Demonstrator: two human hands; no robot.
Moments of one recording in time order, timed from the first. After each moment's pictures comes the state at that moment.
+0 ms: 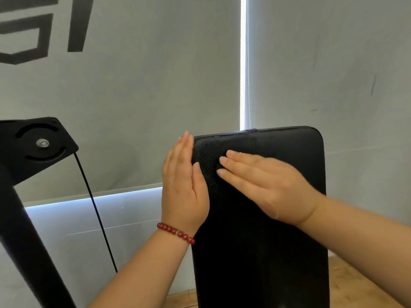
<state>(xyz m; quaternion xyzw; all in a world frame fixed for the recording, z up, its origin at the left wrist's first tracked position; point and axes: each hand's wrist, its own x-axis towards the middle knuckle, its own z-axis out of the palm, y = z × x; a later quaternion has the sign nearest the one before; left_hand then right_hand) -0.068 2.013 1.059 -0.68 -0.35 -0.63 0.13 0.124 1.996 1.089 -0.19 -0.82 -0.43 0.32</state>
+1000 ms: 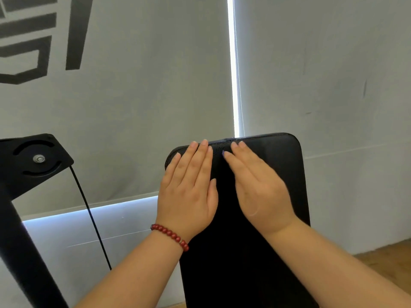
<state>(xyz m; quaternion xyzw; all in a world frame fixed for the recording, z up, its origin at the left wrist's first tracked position) -0.046 2.002 1.074 -0.72 -0.40 -0.41 0.39 0.120 2.005 1.063 -0.35 -0.68 -0.37 0.53</state>
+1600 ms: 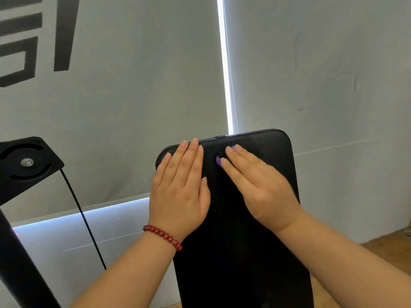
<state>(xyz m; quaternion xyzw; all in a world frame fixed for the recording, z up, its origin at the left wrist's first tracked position) -0.045 2.000 1.074 -0.71 -0.40 -0.42 0.39 0.148 2.001 1.058 -0.31 -0.72 -0.42 0.46</state>
